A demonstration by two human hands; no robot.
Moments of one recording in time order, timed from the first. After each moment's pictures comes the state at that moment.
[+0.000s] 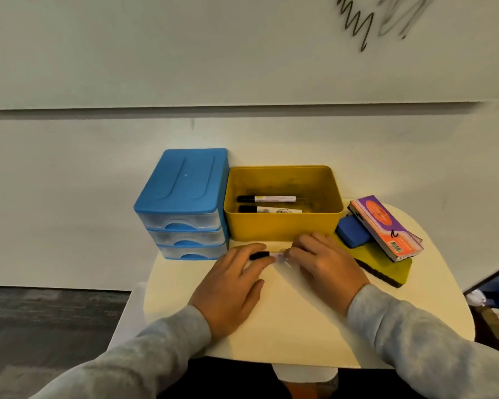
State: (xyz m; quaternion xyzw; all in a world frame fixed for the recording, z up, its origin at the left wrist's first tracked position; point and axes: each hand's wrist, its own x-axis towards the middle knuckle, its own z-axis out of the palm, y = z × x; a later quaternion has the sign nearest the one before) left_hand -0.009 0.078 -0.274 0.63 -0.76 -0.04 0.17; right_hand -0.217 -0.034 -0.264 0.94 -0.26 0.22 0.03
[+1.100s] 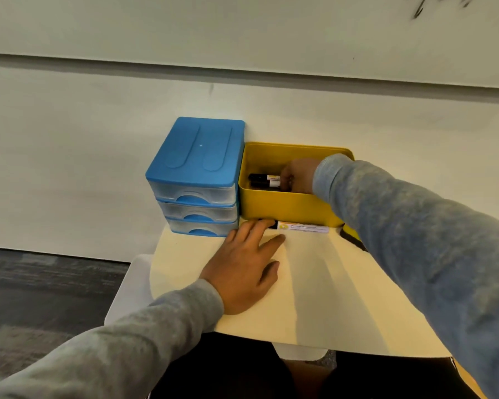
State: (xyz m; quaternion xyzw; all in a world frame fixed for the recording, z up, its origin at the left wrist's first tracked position) left_hand -0.014 0.071 -0.273 0.65 -0.75 -0.02 0.10; right_hand -0.109 -0.144 -0.177 0.89 -0.40 -0.18 -0.12
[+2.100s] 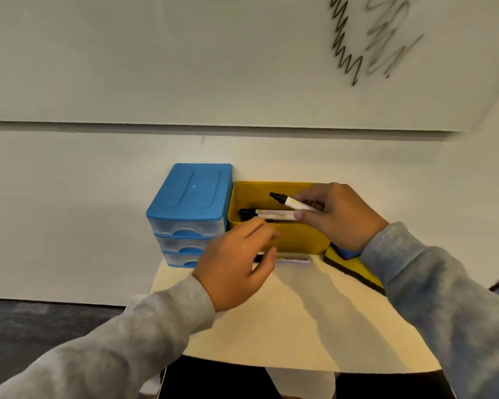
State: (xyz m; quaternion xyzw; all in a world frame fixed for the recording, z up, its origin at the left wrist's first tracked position) left_hand -0.022 0.066 -0.189 0.56 -0.77 0.03 0.32; right_hand -0.207 -0.059 -0.131 0.88 -0.37 0.21 -0.21
